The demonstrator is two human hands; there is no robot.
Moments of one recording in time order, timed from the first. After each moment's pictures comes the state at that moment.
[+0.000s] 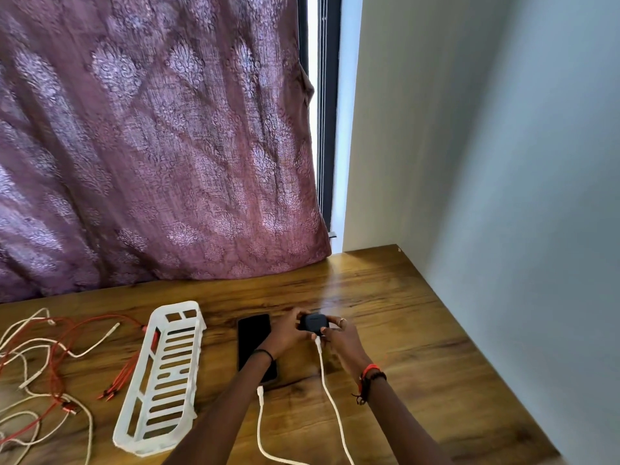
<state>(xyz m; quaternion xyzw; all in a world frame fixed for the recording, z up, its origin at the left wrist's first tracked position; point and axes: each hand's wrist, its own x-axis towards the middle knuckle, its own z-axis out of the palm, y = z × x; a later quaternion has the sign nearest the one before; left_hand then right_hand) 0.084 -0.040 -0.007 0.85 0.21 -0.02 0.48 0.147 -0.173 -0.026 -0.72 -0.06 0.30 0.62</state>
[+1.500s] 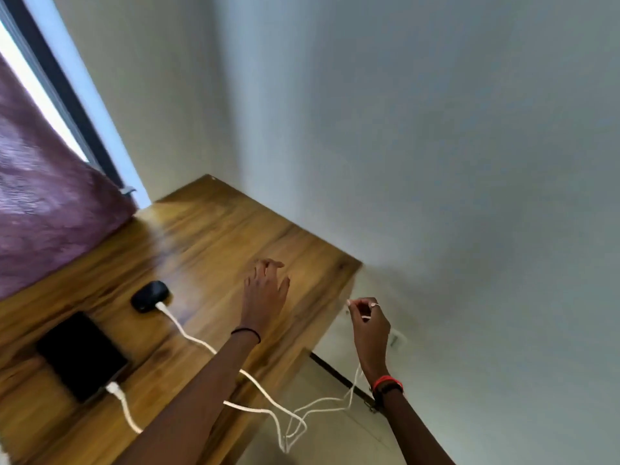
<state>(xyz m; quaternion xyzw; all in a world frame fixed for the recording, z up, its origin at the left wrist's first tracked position) 0.092 -0.252 -0.052 0.96 -0.10 0.12 0.25 0.006 -0.439 -0.071 -0.79 0.22 -0.19 0.53</state>
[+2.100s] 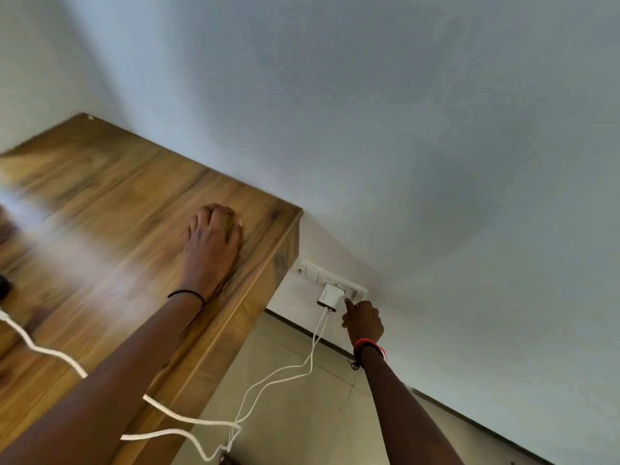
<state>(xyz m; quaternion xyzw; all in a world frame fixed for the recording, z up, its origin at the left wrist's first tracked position) 0.129 -0.319 -0.095 0.95 -0.14 0.10 0.26 0.001 -0.572 -0.289 -0.82 0.46 0.05 0.34</state>
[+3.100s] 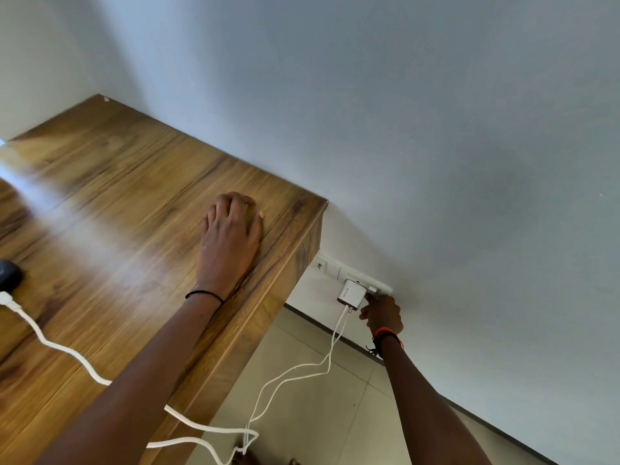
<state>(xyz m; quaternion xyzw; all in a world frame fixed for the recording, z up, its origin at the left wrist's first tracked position) 0.126 -0.320 -0.097 0.95 -0.15 0.11 0.25 0.019 -0.575 -0.291 -0.74 0.50 0.05 0.44</state>
